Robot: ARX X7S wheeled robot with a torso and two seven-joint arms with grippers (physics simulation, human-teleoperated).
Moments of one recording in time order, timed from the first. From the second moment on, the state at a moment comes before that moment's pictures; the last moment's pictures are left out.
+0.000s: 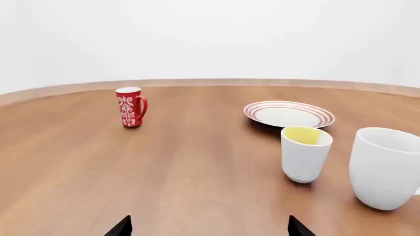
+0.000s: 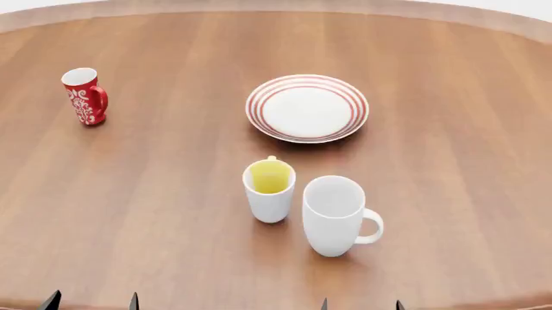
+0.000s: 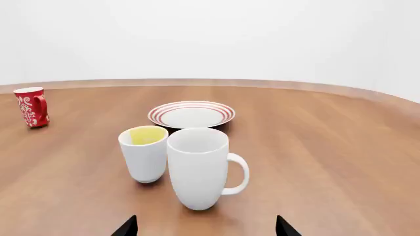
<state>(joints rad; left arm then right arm) 0.00 0.00 0.00 0.00 0.00 0.00 0.00 0.00 0.00 0.00 0.00 0.00 0.00 0.00</state>
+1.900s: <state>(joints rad) -0.21 -0.15 0.09 0.61 -0.14 -0.66 -0.14 0.50 0.23 0.25 -0.34 0.27 0.91 0.27</state>
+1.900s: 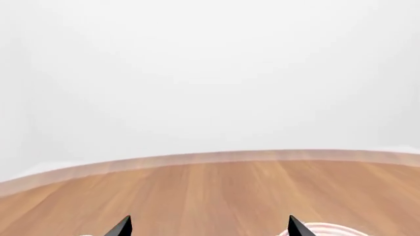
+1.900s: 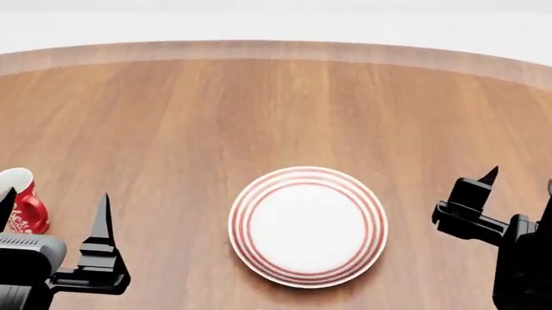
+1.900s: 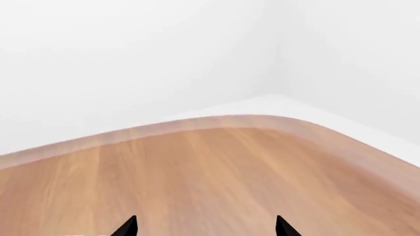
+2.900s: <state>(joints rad) -0.25 -0.13 0.04 0.53 -0.17 -0.68 -0.26 0.51 0.24 0.20 -0.28 0.27 0.89 0.28</state>
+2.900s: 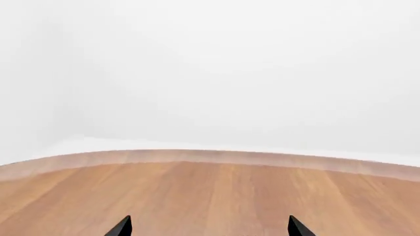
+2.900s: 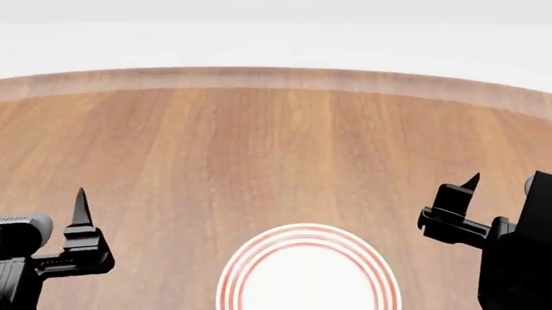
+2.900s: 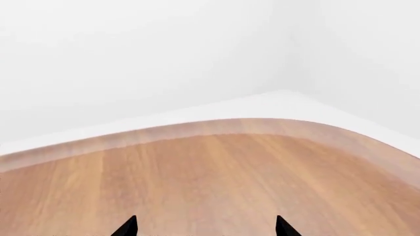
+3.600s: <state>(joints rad) -0.41 -0.04 -0.14 0.33 -0.21 -0.75 -0.74 0.51 0.25 0.18 -0.24 0.28 0.88 0.29</state>
